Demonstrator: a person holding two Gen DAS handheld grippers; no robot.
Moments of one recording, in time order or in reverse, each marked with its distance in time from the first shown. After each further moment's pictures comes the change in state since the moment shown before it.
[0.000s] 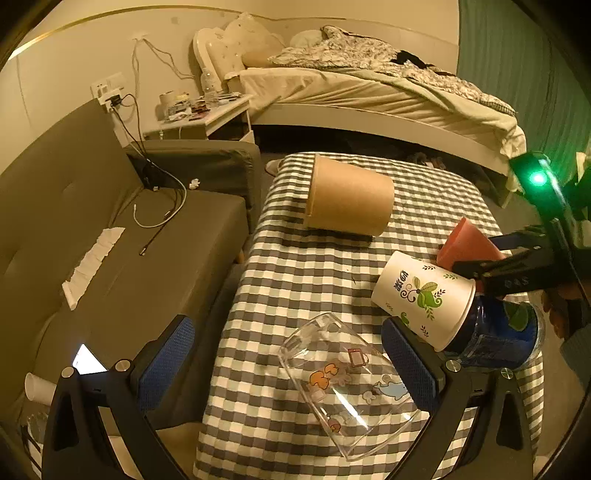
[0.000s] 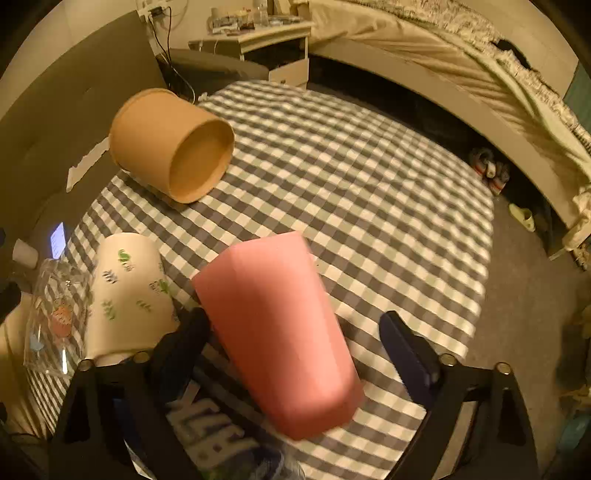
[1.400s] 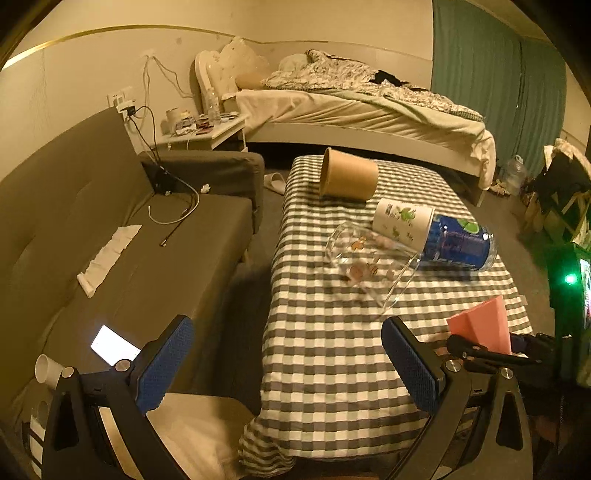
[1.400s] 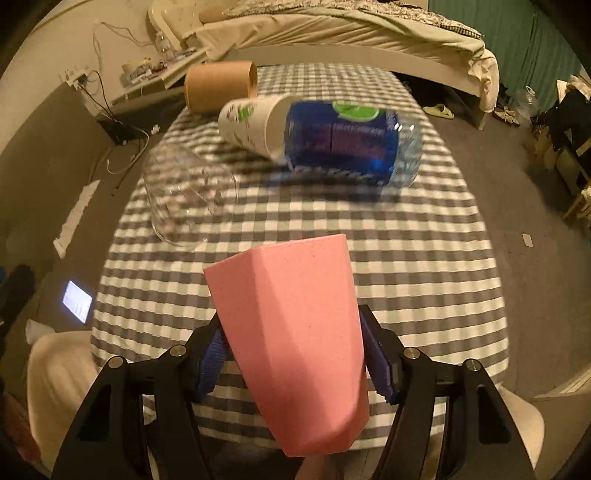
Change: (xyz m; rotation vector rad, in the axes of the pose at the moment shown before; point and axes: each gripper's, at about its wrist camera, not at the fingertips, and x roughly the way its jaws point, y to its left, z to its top) left arm -0.100 0.071 -0.103 0.027 -0.096 -0.072; right arm -0.077 0.177 -0.174 0.512 -0.082 -0.160
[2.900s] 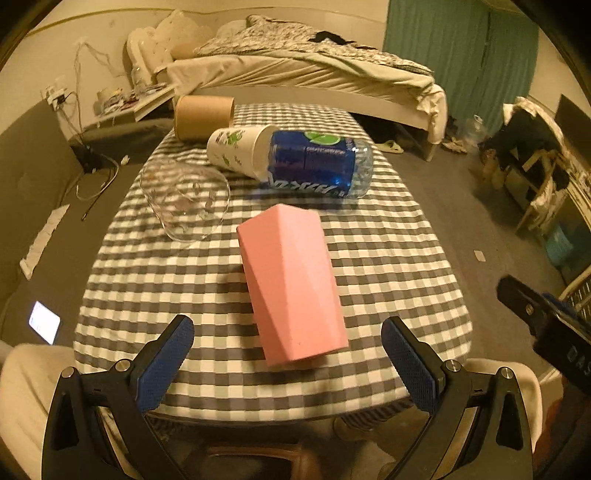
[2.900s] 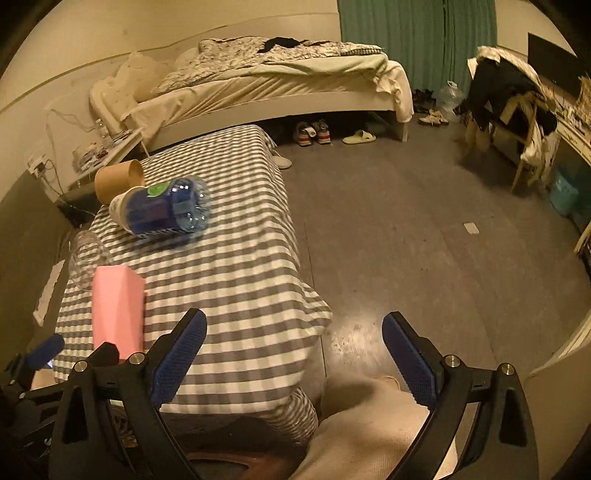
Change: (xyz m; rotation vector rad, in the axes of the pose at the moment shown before) left arm 0.015 -0.175 -0.049 0.070 0.146 -0.148; right arm -0.086 -0.181 -0.054 0.226 -0.234 -0.100
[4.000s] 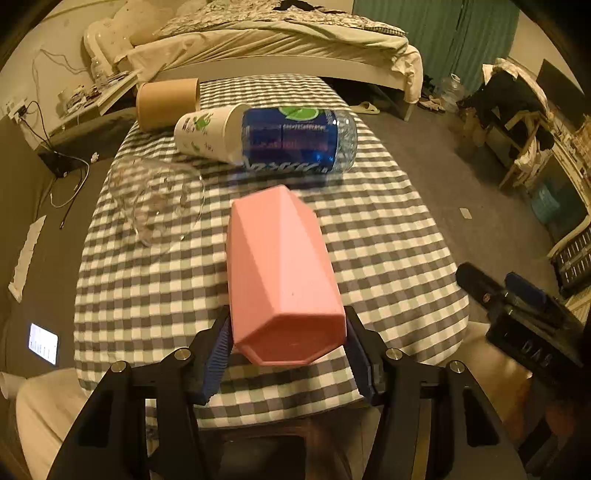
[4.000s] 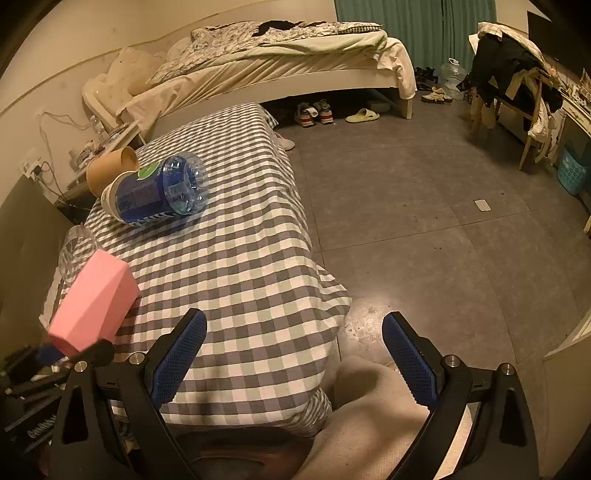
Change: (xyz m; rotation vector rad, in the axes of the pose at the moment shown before) left arm 0.011 0.004 0.024 0.129 0.144 -0.078; right arm 0.035 0.010 -0.007 0.042 0.068 0.031
